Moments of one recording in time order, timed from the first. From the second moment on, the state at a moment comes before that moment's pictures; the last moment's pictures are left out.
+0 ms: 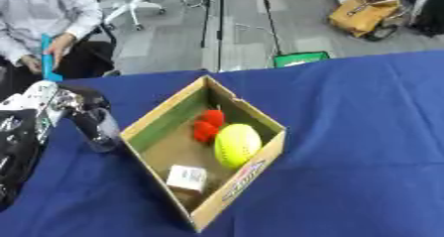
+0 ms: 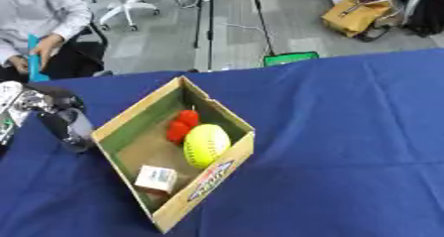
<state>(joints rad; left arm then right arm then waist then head) -0.96 0.57 -0.09 -0.76 -1.15 -0.18 -0.69 -0.42 -0.37 -0.25 -1.98 0.83 0.07 -0.91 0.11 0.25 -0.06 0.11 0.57</state>
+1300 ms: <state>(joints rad) -0.97 0.57 -0.09 -0.75 -1.13 -0.17 -0.69 -0.43 -0.37 -0.26 -1.98 0.83 0.07 -0.91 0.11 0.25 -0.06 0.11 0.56</state>
